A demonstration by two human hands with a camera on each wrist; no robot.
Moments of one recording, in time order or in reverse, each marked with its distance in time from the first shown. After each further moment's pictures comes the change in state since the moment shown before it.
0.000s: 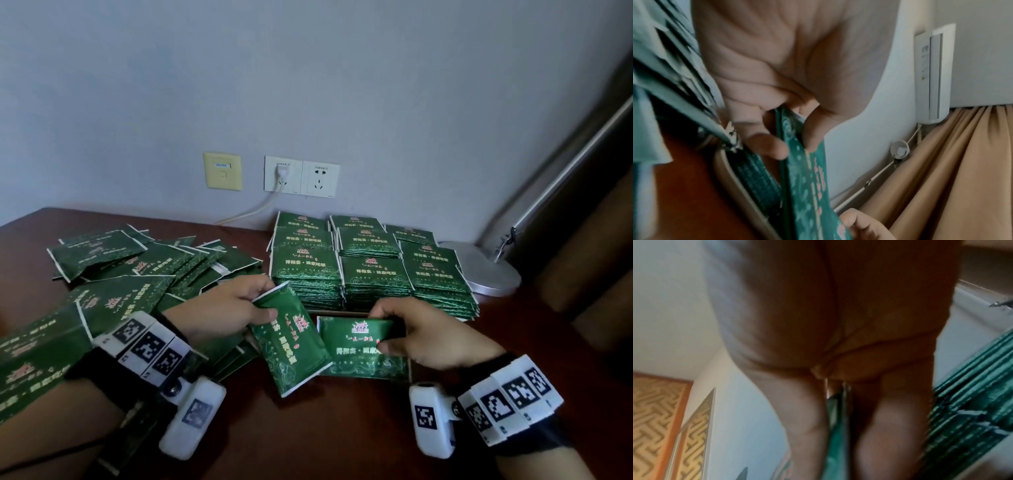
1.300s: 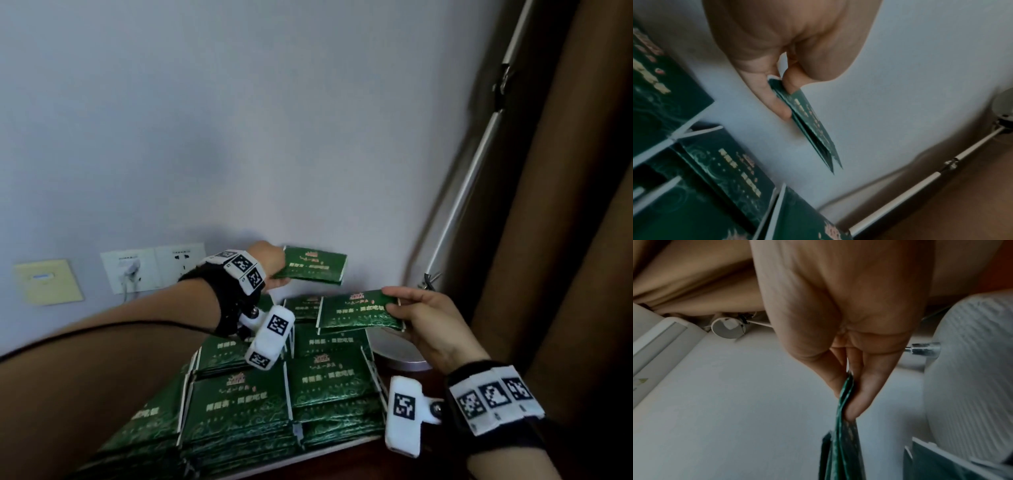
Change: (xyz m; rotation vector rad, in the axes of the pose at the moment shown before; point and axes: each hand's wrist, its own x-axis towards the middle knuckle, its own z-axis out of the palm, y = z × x) left_hand 0.335 0.185 0.097 0.091 0.280 0.040; right_hand 0.063 0.187 -0.165 1.063 0.755 0.140
